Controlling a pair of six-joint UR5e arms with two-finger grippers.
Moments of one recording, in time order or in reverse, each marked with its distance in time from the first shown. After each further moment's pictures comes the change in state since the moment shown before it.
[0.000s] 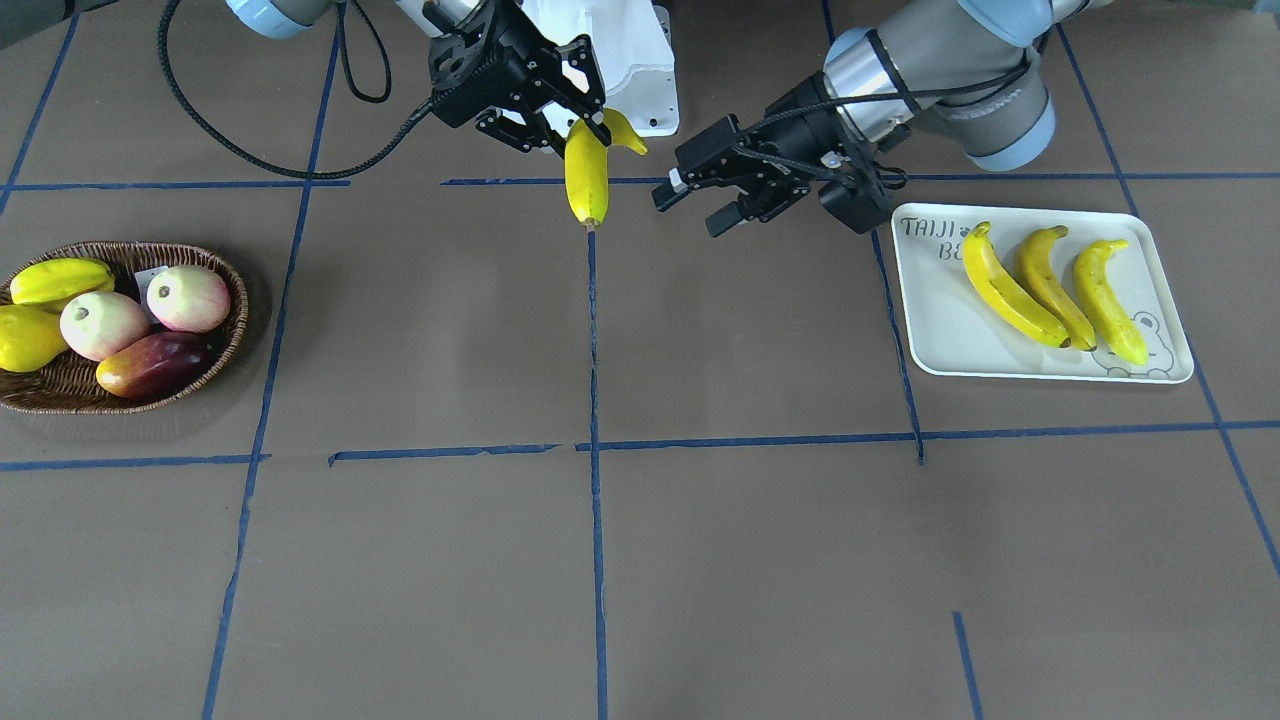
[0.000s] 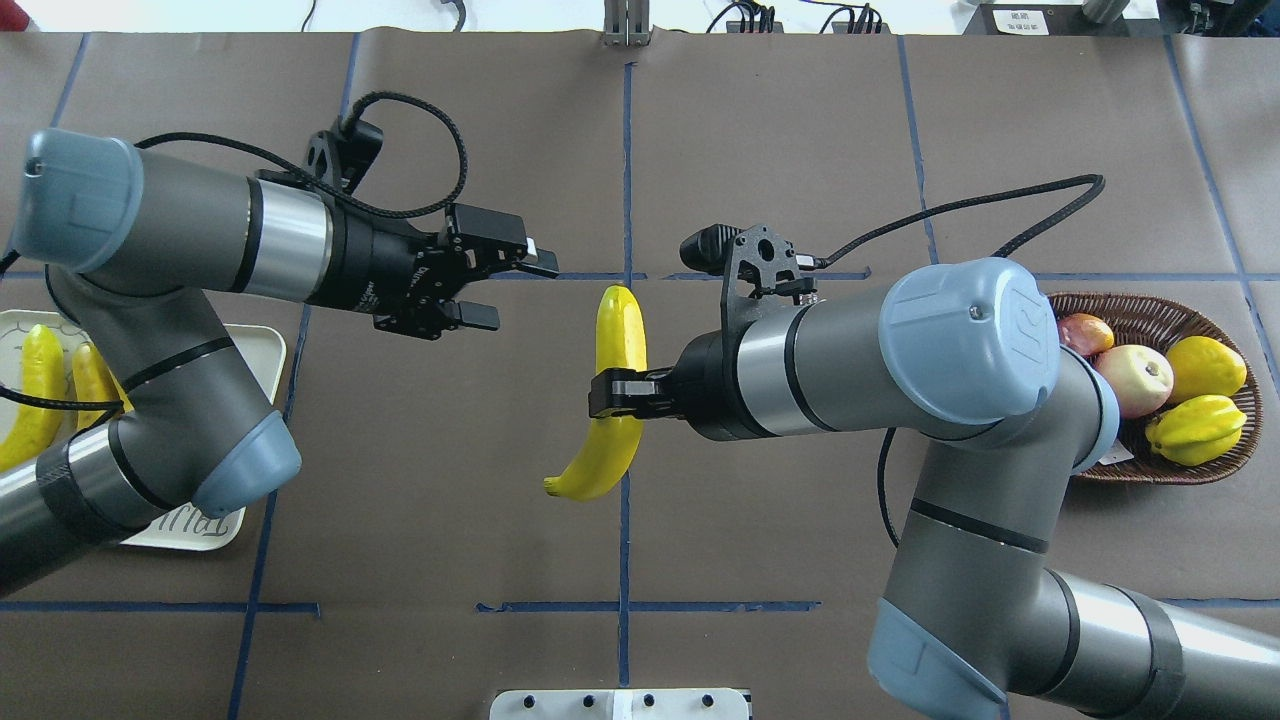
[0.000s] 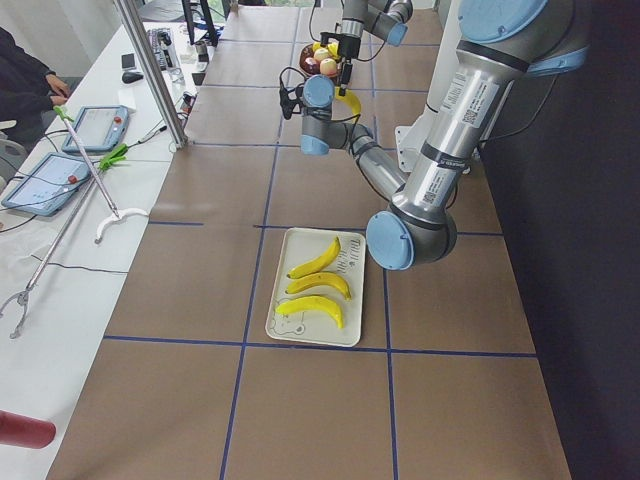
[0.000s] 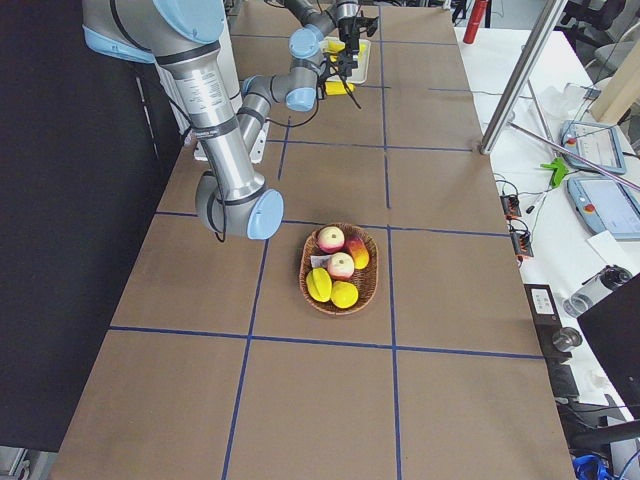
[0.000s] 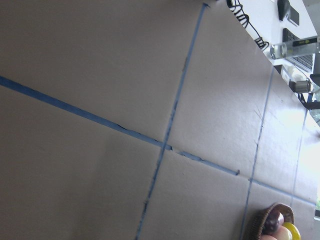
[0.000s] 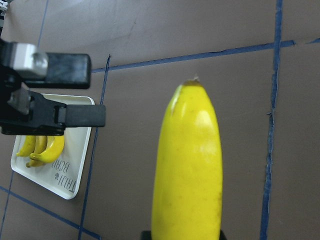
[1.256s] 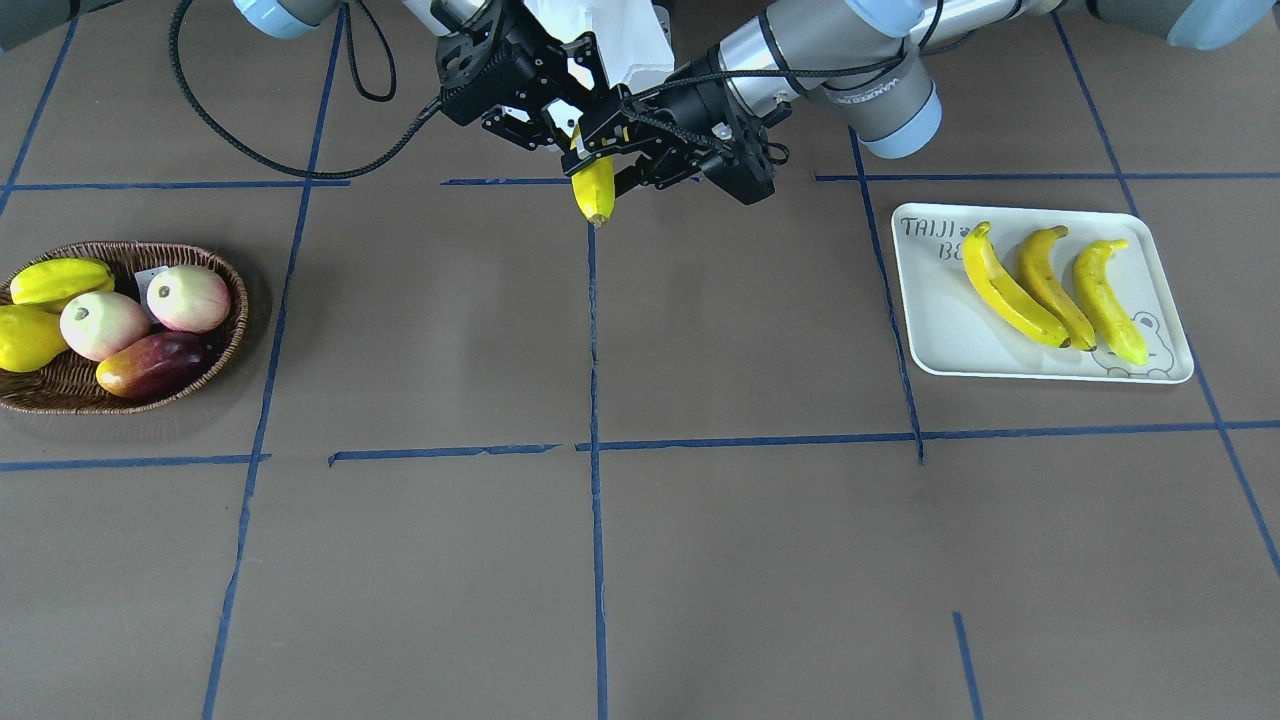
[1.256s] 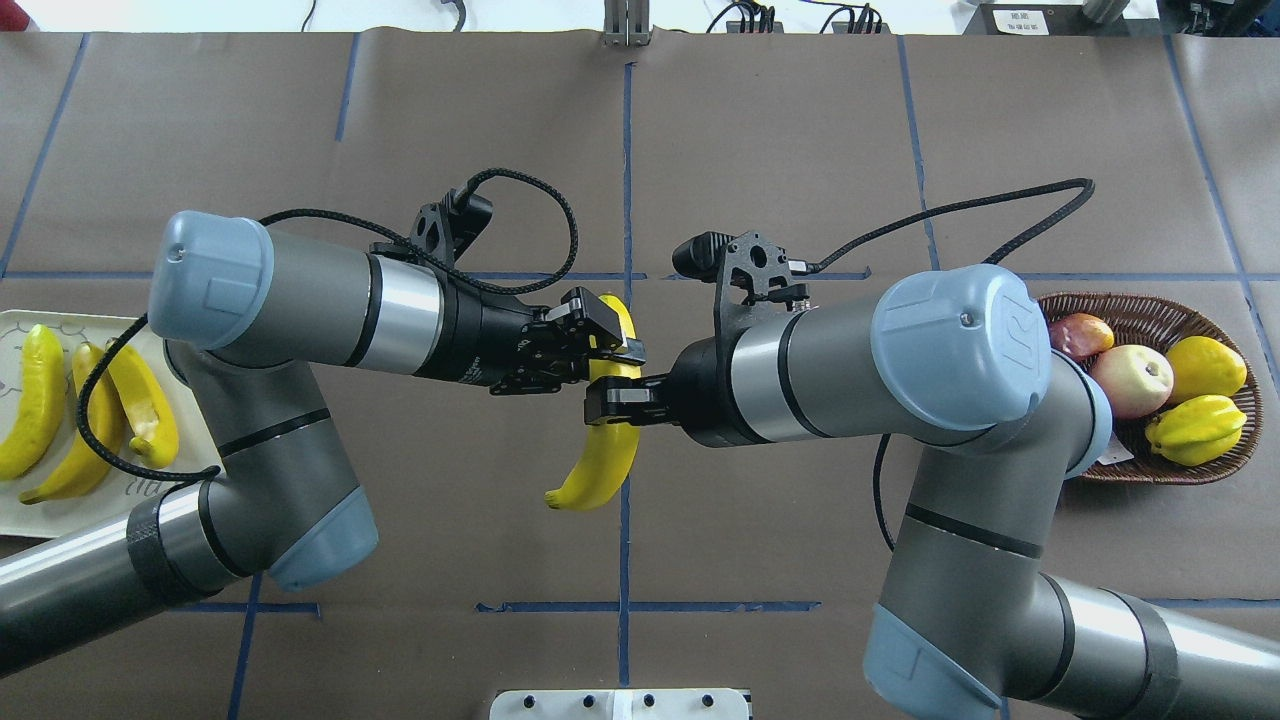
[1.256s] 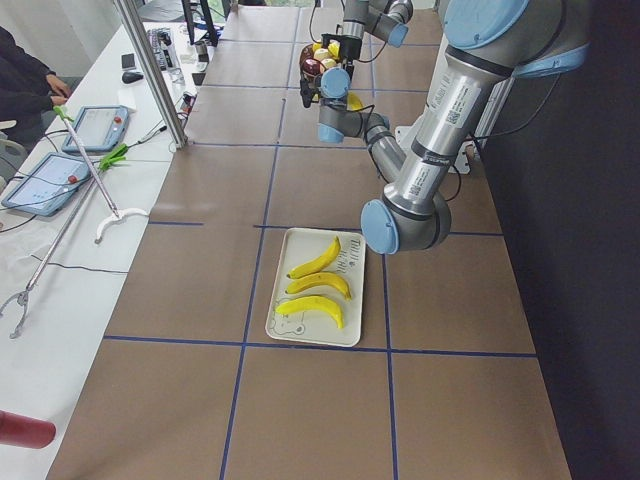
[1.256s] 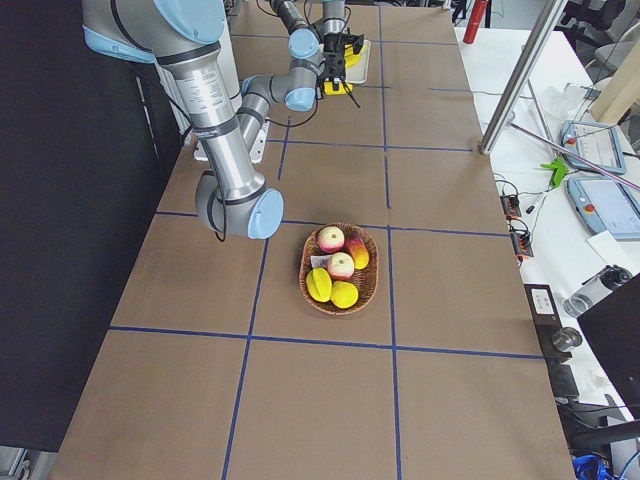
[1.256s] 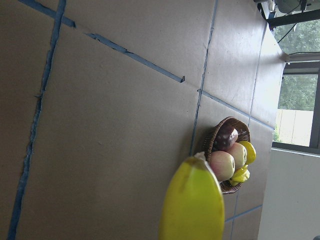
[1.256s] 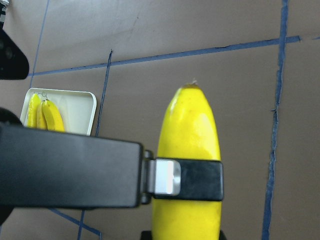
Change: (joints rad) left arm 0.122 -0.065 0.019 0.012 0.078 -0.002; right arm -0.007 0.002 -0.004 0.002 0.000 -0.005
